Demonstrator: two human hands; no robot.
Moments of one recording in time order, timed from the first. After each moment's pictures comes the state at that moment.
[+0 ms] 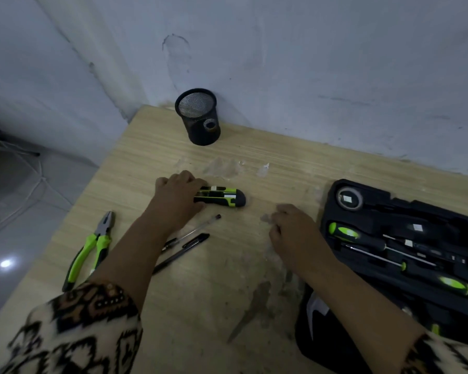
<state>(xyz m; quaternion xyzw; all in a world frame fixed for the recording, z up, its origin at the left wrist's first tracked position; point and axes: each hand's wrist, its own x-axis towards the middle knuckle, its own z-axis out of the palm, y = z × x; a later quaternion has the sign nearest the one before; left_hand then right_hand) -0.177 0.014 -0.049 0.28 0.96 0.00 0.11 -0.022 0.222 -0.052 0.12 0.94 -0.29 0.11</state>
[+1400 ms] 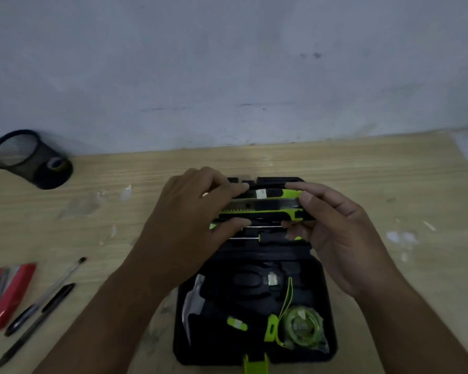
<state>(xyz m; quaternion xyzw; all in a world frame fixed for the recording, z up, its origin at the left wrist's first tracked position) -0.012 0.230 0.058 0.57 0.78 0.24 -0.01 0.152 0.381 0.043 0.28 0.50 -0.79 -0.21</state>
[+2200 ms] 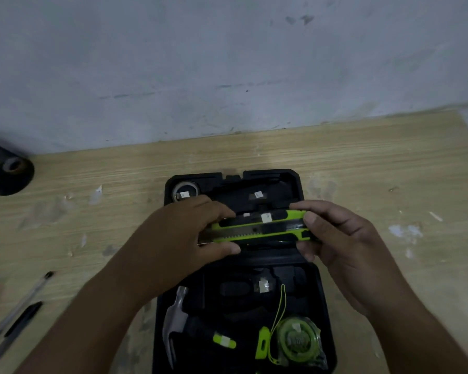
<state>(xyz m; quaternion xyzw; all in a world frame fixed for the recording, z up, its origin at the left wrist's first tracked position) -0.022 0.248 0.021 0.57 0.77 0.20 0.21 0.179 0.403 0.005 0.33 0.53 -0.76 -0.18</state>
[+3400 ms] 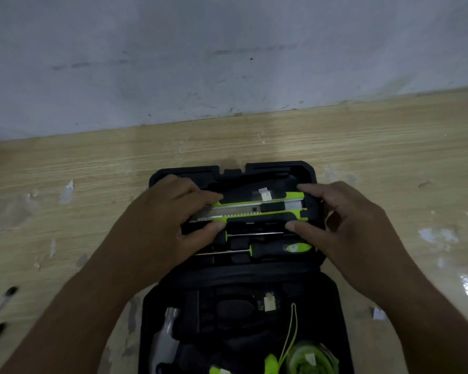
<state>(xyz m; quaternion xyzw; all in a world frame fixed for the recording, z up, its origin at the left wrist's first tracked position) -0.056 0.265 -0.032 0.59 0.77 0.21 0.12 0.150 0.435 -0.026 0.35 0.86 -0.37 -0.10</state>
